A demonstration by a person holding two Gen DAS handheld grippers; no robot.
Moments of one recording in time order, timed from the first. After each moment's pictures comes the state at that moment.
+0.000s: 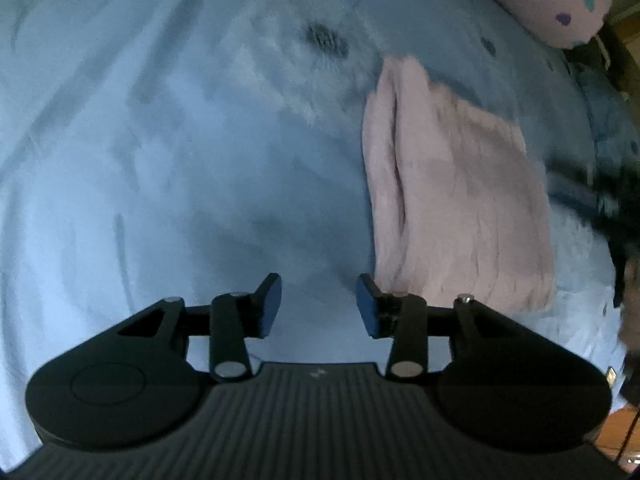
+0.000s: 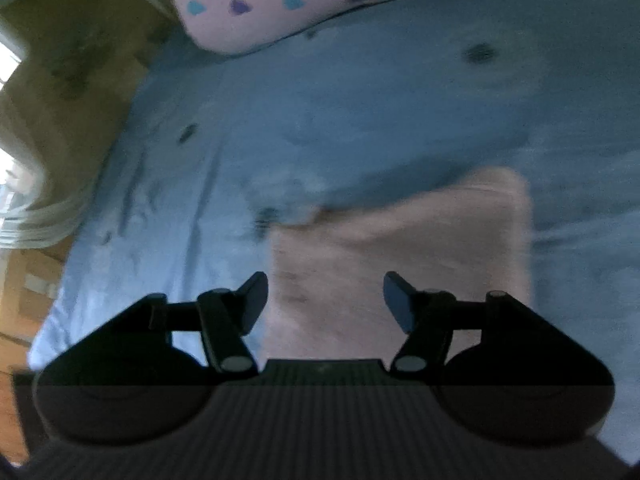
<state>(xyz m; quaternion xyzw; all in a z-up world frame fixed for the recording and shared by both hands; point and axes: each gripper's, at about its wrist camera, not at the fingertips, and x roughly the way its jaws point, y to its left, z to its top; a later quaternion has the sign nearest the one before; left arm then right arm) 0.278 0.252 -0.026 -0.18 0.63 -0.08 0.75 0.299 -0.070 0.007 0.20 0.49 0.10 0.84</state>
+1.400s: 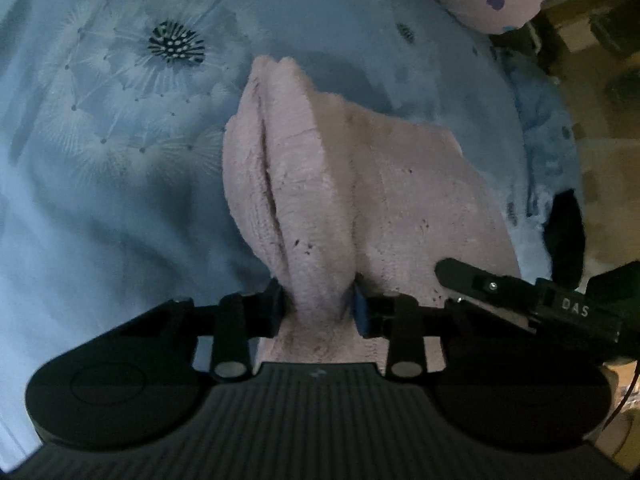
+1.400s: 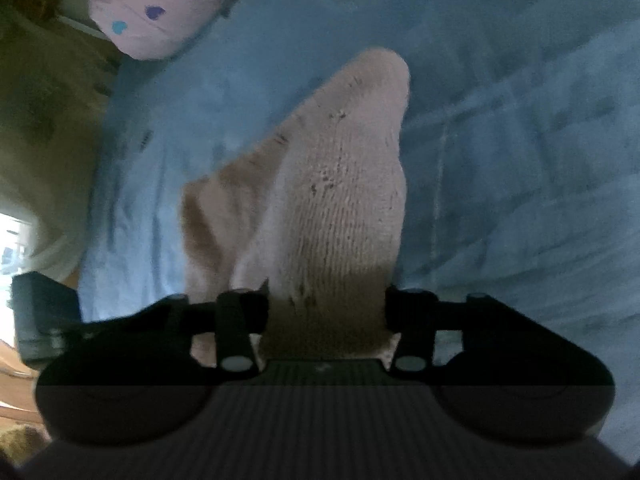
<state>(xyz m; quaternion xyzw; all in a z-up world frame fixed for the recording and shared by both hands) 0.334 0.190 -0.061 -0.24 0.62 -0.21 0.72 0.273 -0.117 -0.059 0.34 0.51 0.10 0.78</state>
